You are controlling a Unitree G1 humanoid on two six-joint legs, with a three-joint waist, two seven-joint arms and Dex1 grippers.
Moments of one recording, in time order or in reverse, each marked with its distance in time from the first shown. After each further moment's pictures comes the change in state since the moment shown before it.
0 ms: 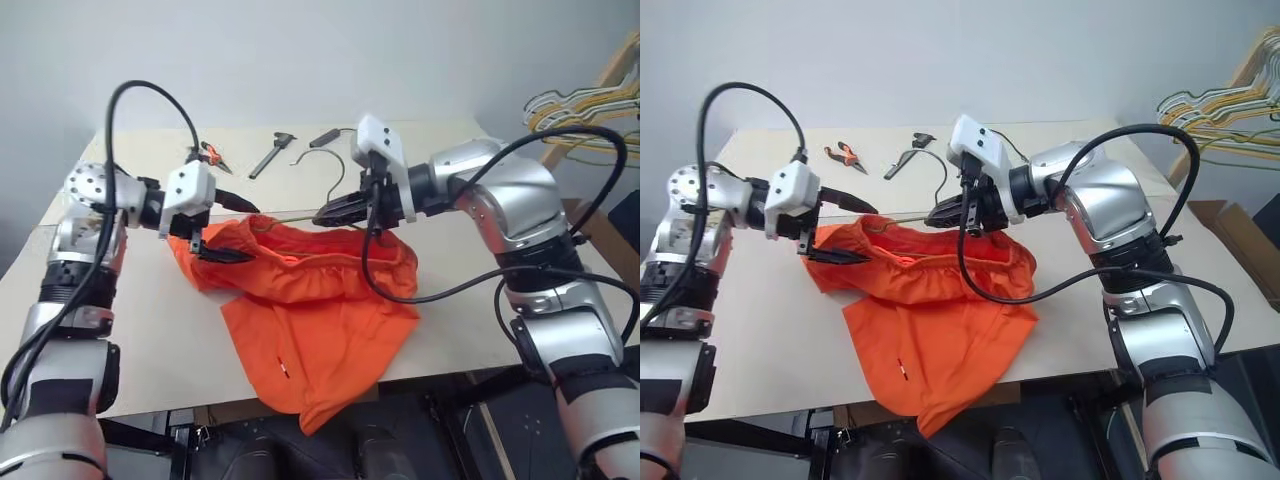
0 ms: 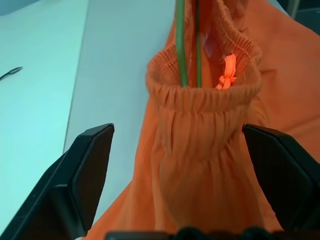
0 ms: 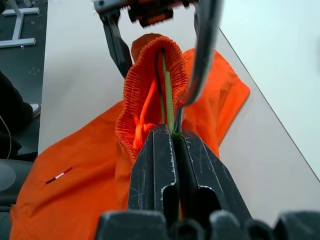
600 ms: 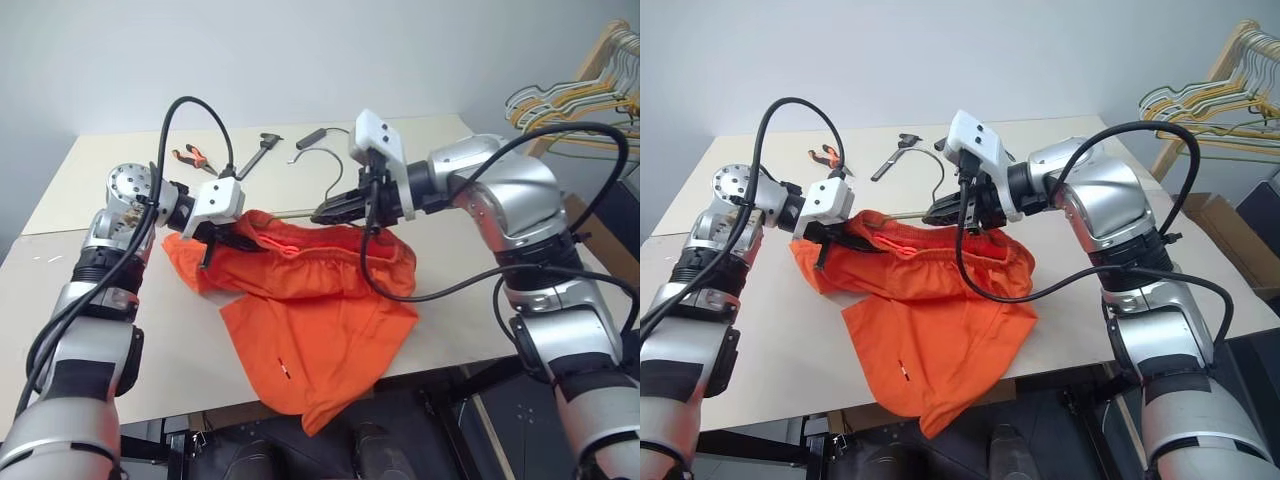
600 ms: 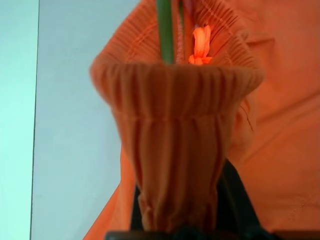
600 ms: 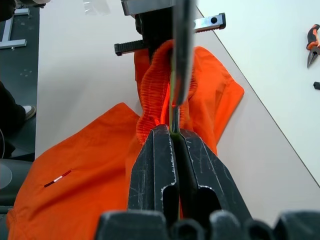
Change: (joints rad) left arm -0.064 -0.047 -0.066 0.158 0.069 -0.107 -0.029; right arm -0.002 0.000 0.000 -0.001 -0.001 0.000 -0.002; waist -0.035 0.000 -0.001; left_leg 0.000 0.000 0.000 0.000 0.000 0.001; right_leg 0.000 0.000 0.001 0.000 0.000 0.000
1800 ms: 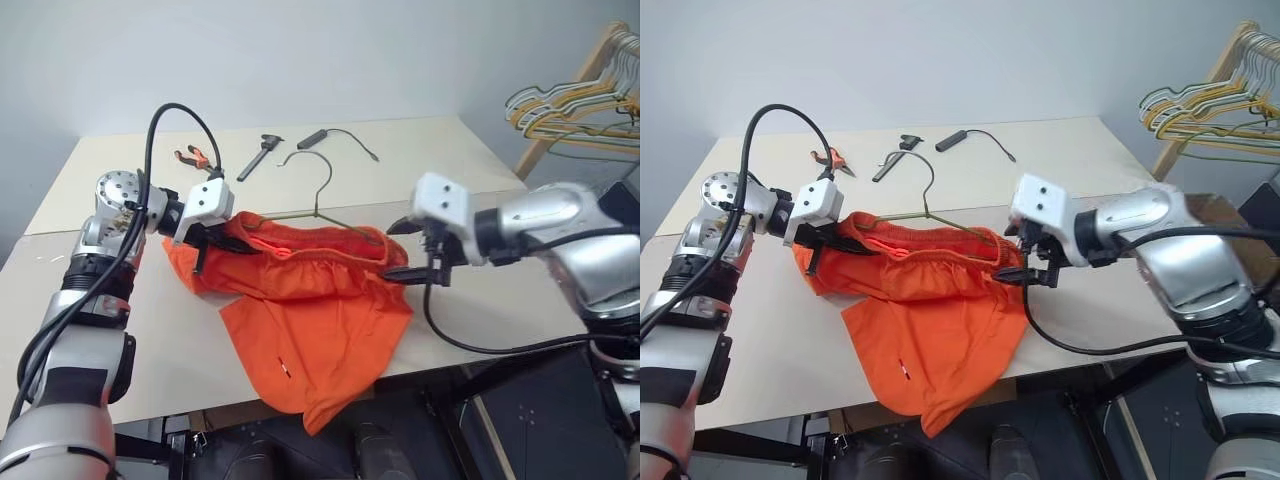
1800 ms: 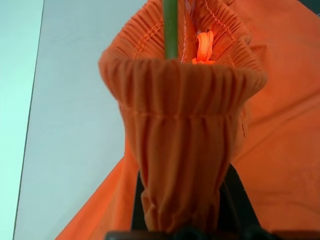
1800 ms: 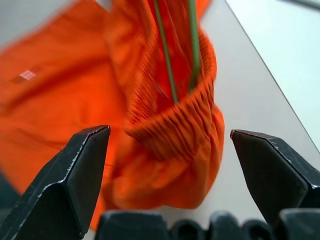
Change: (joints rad) left arm 0.044 0.030 0.022 -0.032 -0.029 0.062 0.000; right arm 0.321 -0.353 0.000 -0.416 -0.069 0.048 -0.135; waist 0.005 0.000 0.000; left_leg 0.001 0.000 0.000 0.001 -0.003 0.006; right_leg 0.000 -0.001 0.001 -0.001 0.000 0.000
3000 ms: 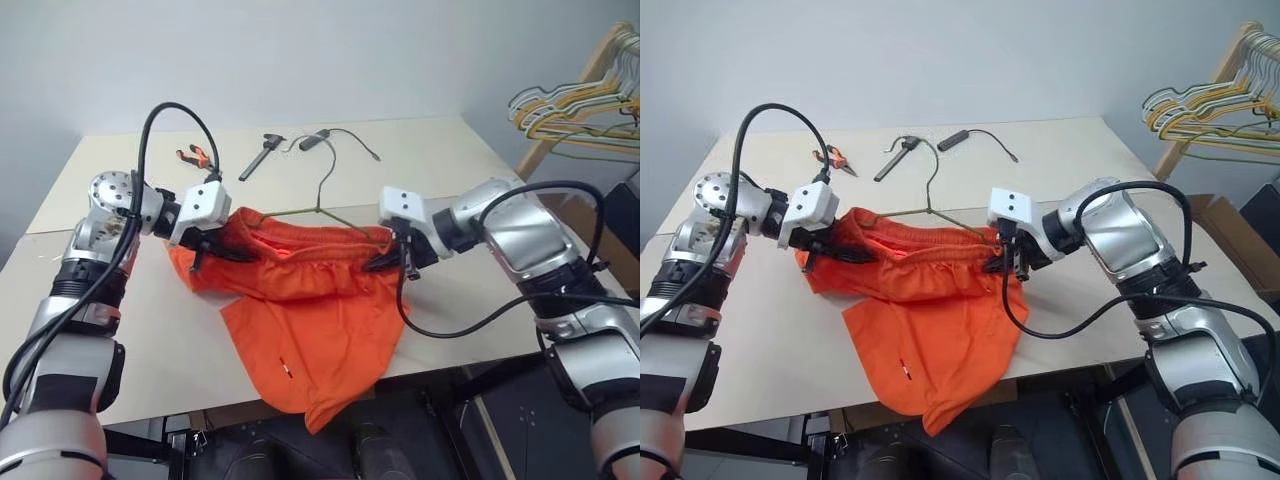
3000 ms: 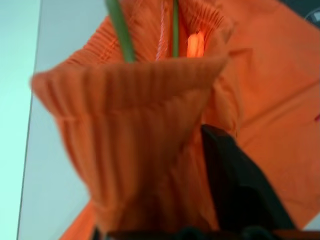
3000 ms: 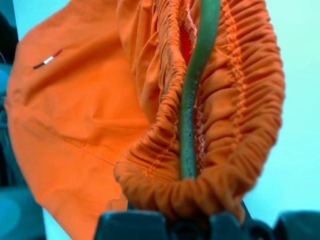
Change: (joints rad) left arm 0.041 0.044 -0.021 -0.111 -0.095 0.017 0.000; right arm -0.145 0.167 0.111 0.413 -0.088 -0.128 0.306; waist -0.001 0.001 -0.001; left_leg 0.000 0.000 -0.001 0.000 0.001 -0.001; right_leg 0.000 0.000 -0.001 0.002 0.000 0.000
